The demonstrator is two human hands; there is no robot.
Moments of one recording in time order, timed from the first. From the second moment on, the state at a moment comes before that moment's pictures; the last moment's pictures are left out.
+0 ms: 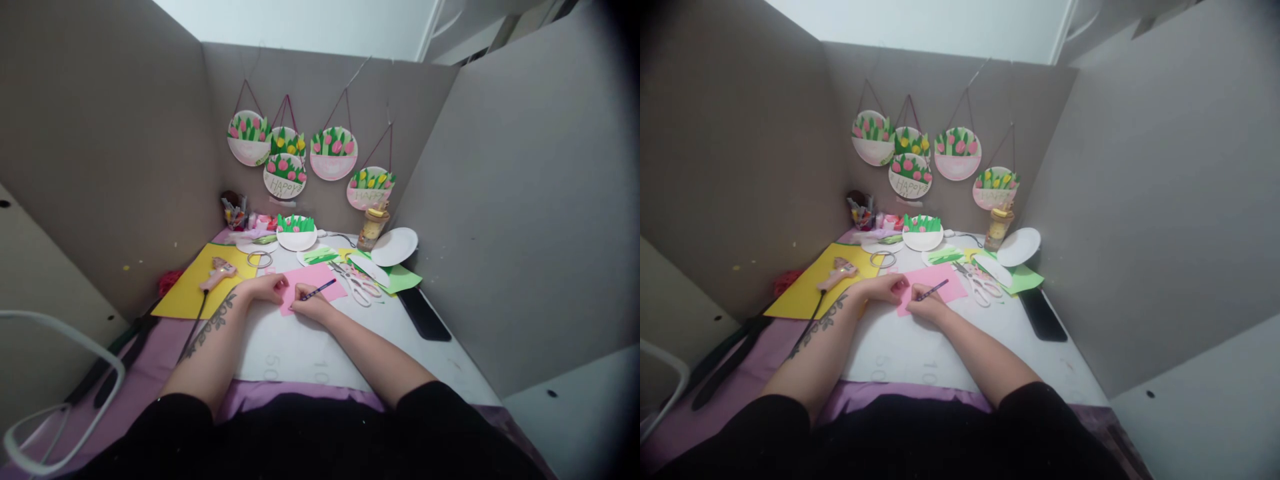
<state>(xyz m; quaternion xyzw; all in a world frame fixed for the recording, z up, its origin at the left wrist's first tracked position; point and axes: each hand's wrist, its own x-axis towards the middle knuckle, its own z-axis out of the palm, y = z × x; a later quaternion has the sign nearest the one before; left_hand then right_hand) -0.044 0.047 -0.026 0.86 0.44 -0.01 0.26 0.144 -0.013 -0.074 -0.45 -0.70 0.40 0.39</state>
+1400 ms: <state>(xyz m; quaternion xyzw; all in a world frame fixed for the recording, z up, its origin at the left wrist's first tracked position) -0.044 0.049 -0.030 0.86 0.44 -0.01 0.26 0.141 -0.020 -0.065 -0.41 -0.69 0.47 0.36</state>
